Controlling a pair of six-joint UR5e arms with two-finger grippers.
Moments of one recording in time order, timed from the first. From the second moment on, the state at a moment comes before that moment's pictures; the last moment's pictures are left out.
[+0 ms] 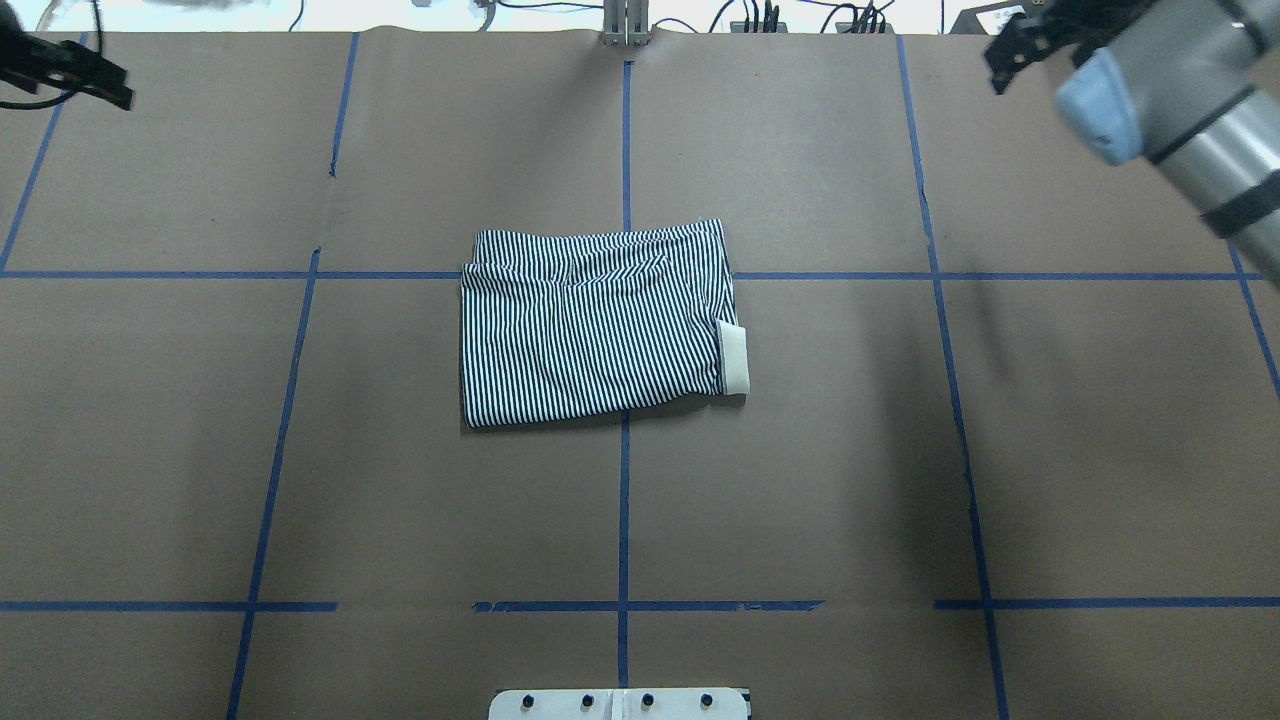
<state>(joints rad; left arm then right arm) -1.29 -1.88 -1.66 -1.82 -2.12 -0.39 1.25 -1.01 1.44 -1.61 2.21 0.23</state>
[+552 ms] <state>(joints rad) -1.52 -1.66 -1.67 -1.83 -2.23 0.03 1.55 -1.37 1.57 -1.74 2.33 -0.13</state>
